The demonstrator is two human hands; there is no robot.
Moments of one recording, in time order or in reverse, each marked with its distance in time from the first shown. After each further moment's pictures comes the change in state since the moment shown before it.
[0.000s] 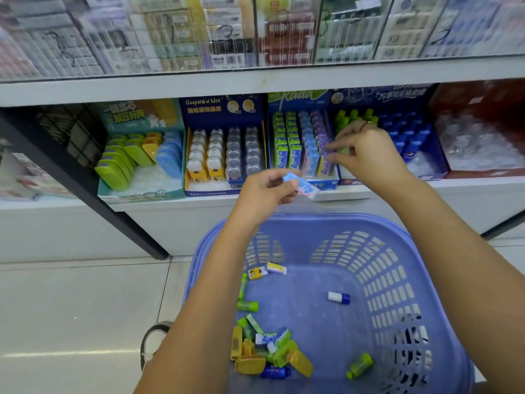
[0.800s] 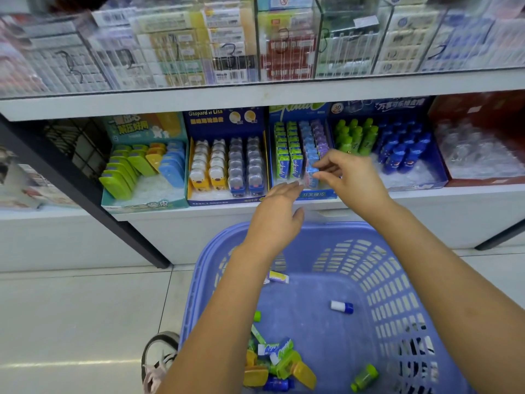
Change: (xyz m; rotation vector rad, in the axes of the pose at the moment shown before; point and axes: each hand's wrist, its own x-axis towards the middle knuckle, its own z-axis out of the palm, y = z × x) left_hand 0.004 -0.022 0.012 0.961 -0.011 0.357; right_hand -0.015 -0.011 0.027 0.253 -0.021 -0.017
